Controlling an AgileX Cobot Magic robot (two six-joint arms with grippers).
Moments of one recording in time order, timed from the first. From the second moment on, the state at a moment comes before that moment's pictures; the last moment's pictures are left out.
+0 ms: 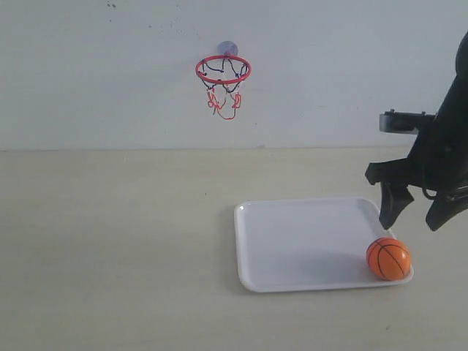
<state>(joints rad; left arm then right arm) 0.05 0.00 0.00 -0.14 0.31 0.09 0.09 1.90 -1.44 0.18 1.15 -0.11</state>
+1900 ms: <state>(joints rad) 0.05 0.00 0.00 -0.14 0.31 0.09 0.15 1.91 -1.65 0.26 1.18 -0.18</state>
